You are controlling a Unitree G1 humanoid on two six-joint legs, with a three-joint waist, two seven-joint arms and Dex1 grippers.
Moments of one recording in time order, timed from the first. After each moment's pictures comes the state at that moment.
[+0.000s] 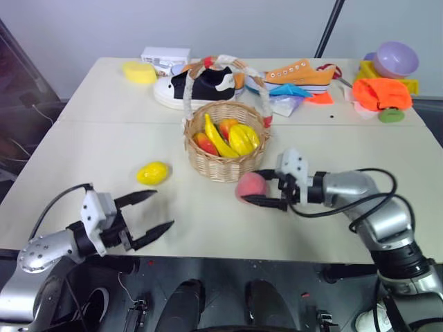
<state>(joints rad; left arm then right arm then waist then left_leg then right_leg) 0.18 0.66 0.31 -0.43 -0.63 0.25 -0.92 -0.51 -0.63 0.07 -0.33 0.49 0.68 0.98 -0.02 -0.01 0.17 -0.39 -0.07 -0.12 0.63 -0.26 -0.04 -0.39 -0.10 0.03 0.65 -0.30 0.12</state>
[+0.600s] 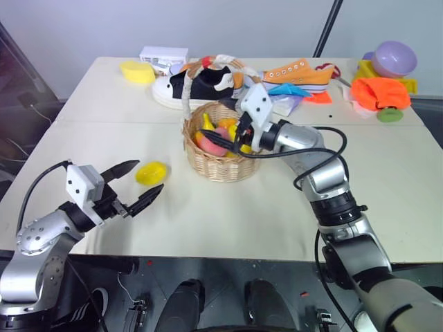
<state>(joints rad) 0.09 0.61 0.33 -0.39 -0.56 0.24 -0.79 -0.80 -0.34 0.19 0.07 0.20 0.31 0.69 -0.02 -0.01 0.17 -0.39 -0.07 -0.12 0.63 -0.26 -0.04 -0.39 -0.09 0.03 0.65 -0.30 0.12</state>
